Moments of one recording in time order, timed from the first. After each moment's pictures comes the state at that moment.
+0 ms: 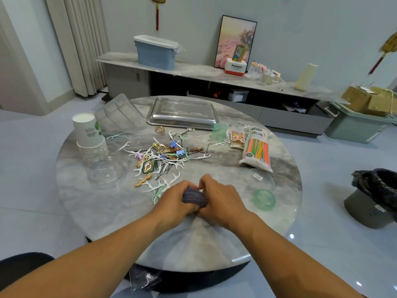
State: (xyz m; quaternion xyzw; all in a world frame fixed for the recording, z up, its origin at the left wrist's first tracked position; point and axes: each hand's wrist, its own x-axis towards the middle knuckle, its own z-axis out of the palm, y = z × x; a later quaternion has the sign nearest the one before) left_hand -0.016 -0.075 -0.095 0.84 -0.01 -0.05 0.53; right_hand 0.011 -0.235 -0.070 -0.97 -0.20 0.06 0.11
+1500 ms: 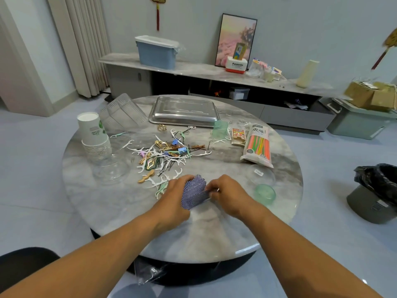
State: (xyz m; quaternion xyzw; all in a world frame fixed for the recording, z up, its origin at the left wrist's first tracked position) left_hand -0.020 -0.062 -0.120 0.90 -0.07 -0.03 0.44; right_hand 0.021 -0.254 -0.067 -0.95 -0.17 0.10 0.25
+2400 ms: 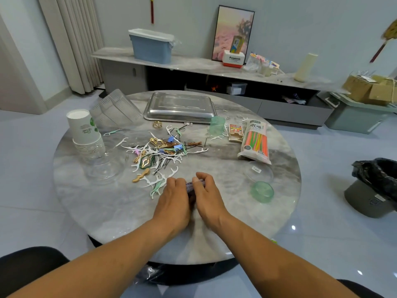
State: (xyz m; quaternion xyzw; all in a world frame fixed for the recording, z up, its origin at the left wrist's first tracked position) left_hand -0.025 -0.094 -0.113 0.96 0.02 0.04 0.28; right_hand -0.001 -0.206 -0.103 -0.81 0.03 0.07 0.59
